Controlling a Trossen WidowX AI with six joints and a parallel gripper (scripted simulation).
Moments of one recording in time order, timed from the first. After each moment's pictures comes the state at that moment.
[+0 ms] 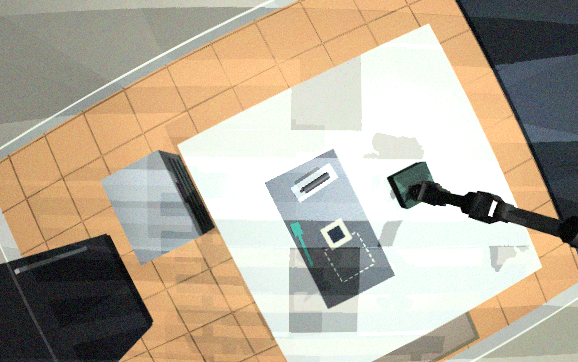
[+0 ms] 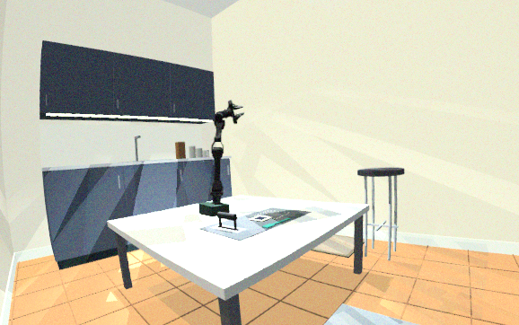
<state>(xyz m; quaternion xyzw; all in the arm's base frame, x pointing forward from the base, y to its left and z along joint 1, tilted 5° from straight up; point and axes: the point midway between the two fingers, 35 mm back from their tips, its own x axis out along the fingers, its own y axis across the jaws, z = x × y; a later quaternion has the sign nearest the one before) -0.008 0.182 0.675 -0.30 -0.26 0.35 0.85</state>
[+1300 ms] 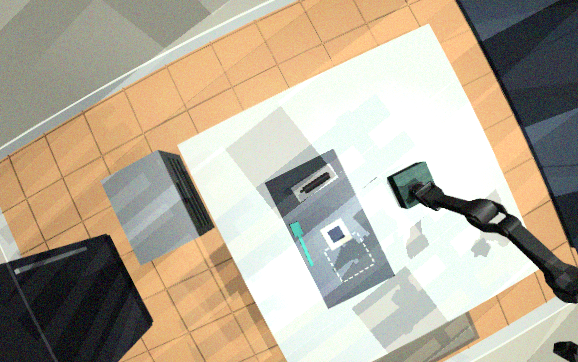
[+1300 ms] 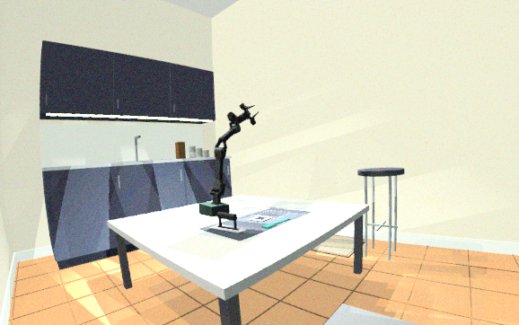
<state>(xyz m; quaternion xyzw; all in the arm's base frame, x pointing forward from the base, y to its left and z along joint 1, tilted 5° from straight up) 0.028 0.277 0.688 -0.43 -0.35 0.09 0.82</state>
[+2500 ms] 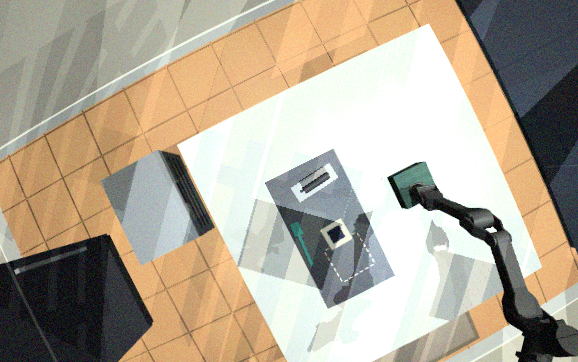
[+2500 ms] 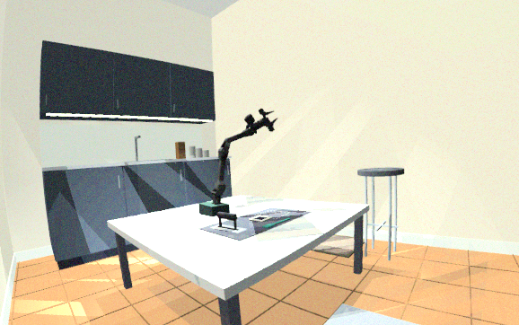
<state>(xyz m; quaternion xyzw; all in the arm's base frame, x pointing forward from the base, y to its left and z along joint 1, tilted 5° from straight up) 0.153 0.351 0.641 -0.56 -0.35 0.03 0.75</state>
